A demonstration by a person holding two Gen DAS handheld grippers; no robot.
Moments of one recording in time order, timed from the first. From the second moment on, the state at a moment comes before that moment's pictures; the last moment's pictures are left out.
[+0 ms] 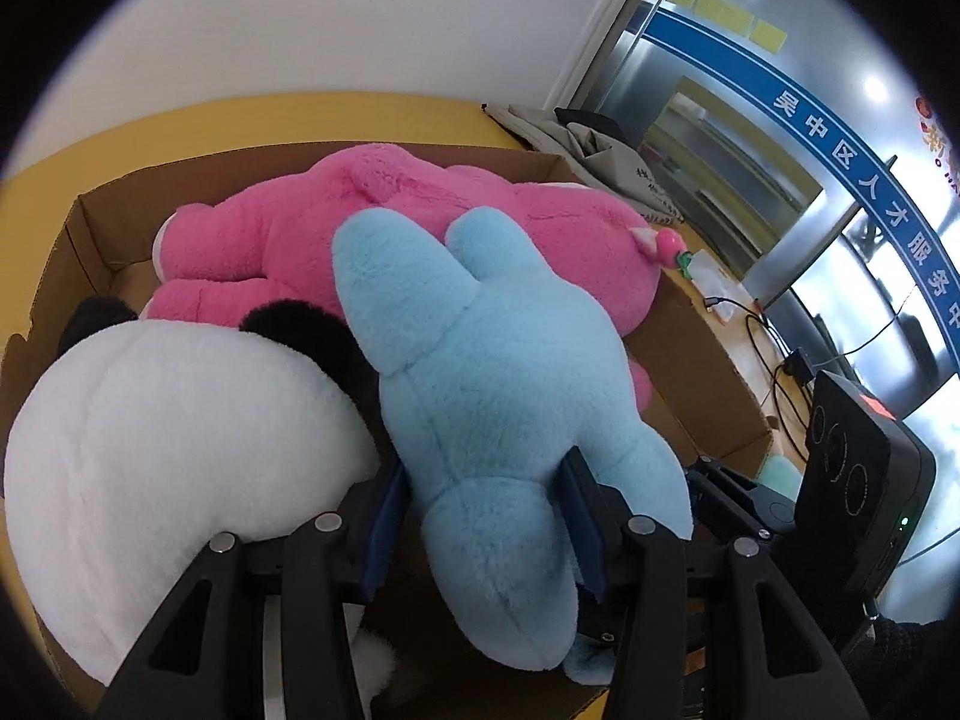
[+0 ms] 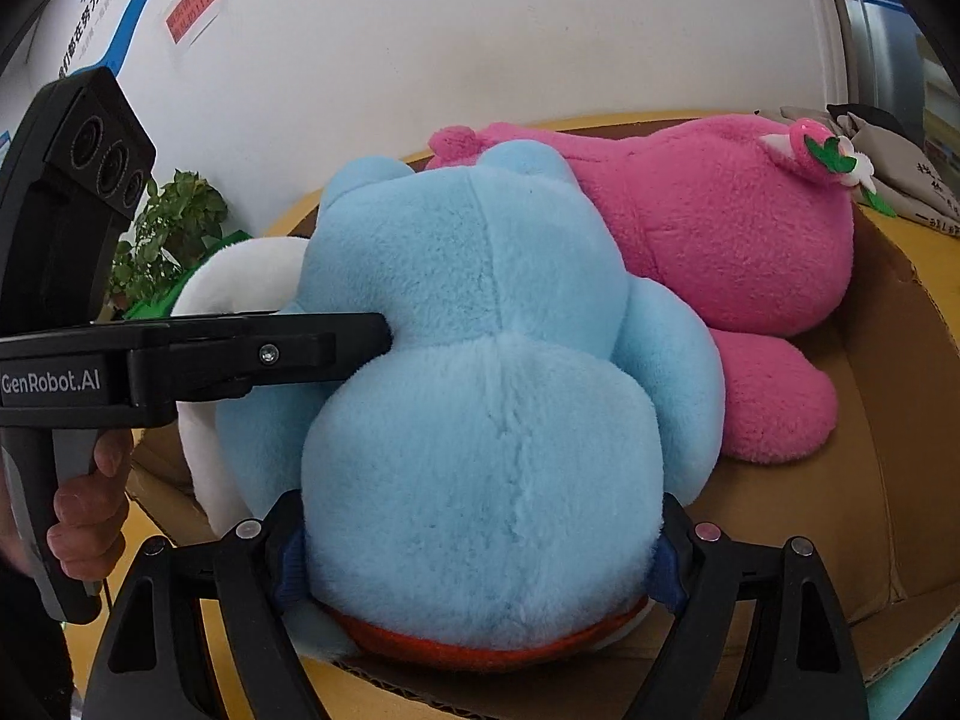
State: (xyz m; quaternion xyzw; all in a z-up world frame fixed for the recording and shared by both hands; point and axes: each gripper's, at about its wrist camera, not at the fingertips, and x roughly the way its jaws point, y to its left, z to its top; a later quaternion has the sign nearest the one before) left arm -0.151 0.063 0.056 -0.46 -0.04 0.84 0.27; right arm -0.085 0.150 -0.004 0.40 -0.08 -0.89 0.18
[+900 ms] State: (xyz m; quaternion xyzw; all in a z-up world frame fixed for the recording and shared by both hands) left arm -0.154 0.055 0.078 -0.43 -0.03 0.89 0.17; right arm -0.063 0.159 0.015 0.41 -0.05 -0.89 0.18
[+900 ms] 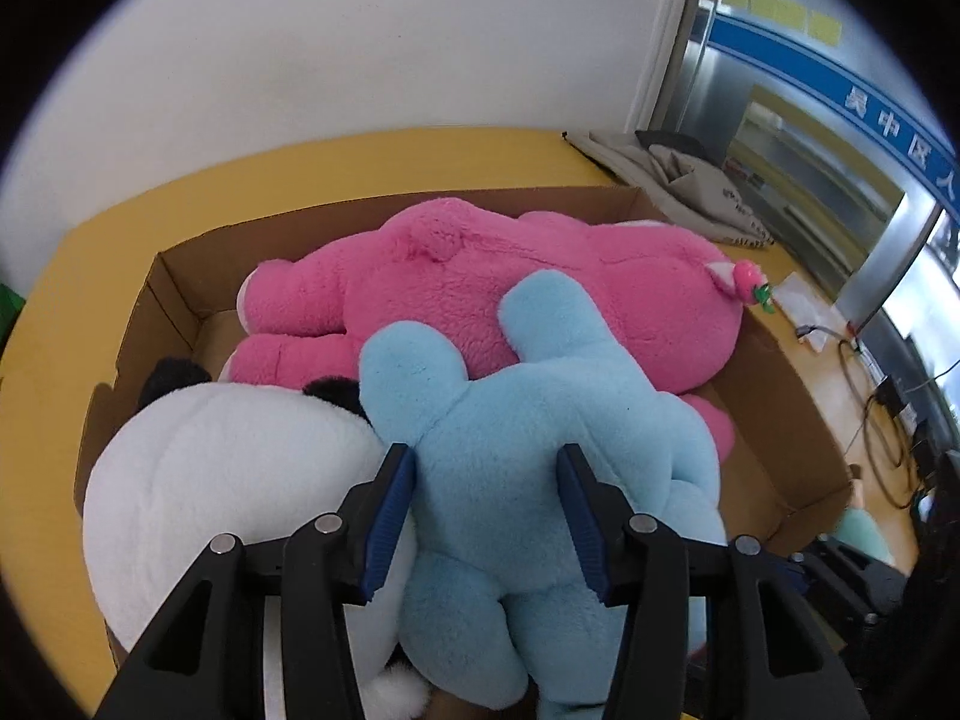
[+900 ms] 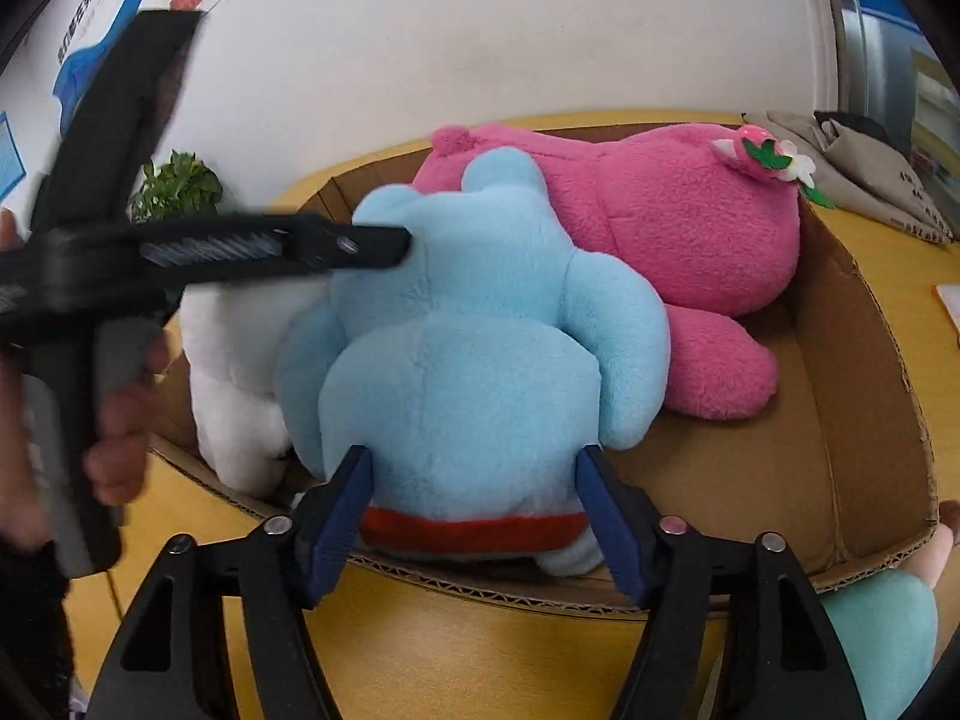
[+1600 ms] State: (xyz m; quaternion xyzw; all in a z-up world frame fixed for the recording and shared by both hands) left arm -0.035 0.011 0.028 -0.42 -0.02 0.90 0.10; right arm -0.028 0.149 0.007 0.39 0.00 -0.90 0.18
